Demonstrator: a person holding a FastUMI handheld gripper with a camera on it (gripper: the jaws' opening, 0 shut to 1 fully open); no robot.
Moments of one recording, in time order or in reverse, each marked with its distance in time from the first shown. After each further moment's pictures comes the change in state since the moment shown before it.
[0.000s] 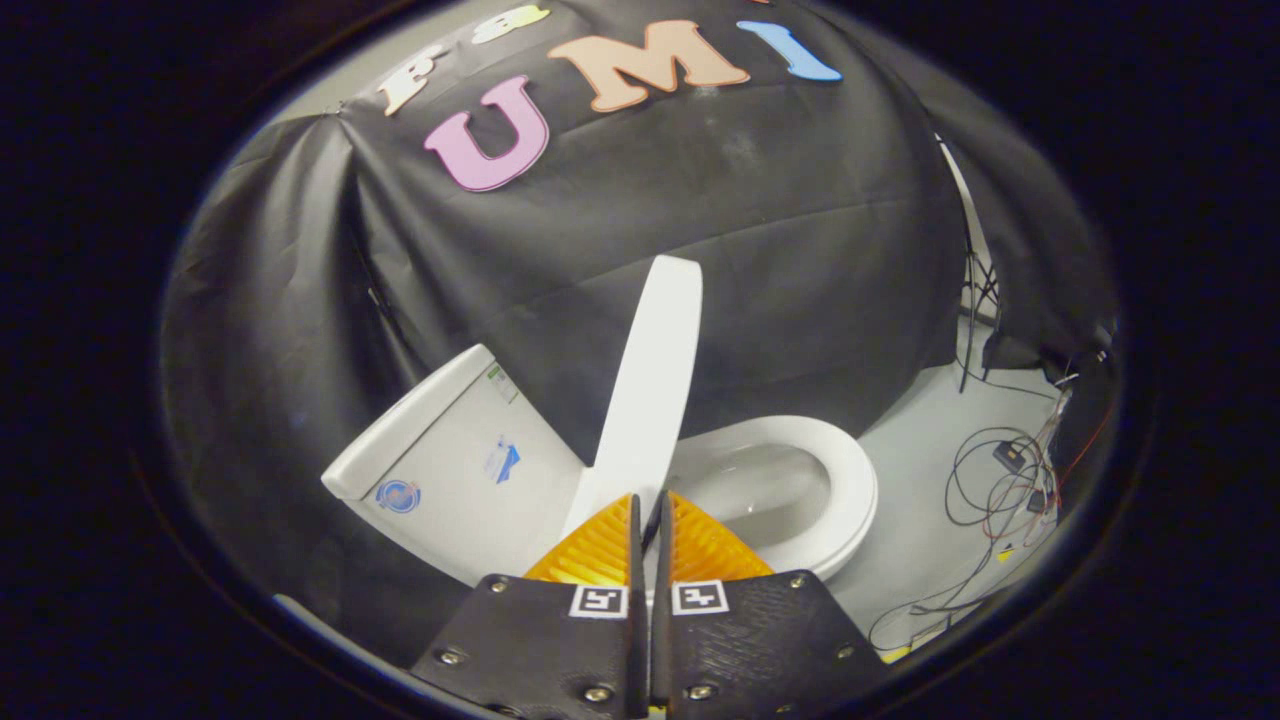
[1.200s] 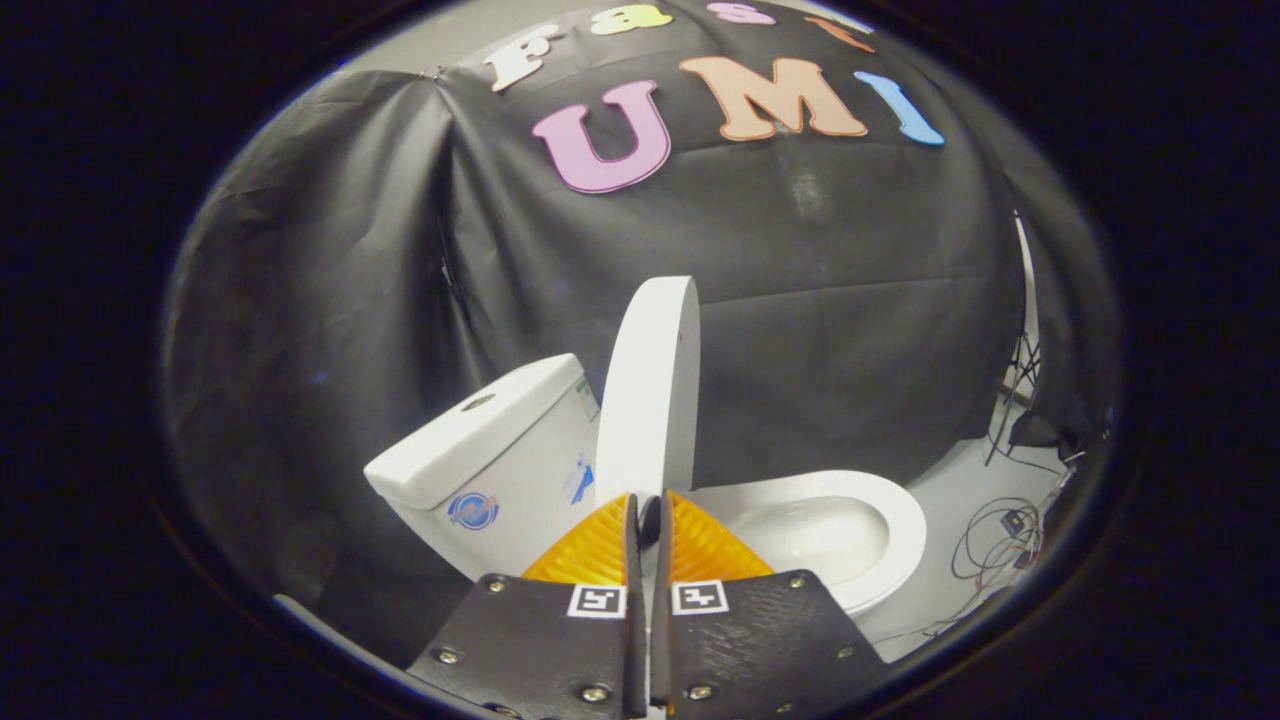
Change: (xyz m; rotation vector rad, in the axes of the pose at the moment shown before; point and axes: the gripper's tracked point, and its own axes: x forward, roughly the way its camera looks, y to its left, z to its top) arm 0.001 0.118 0.012 -0.189 -0.099 0.091
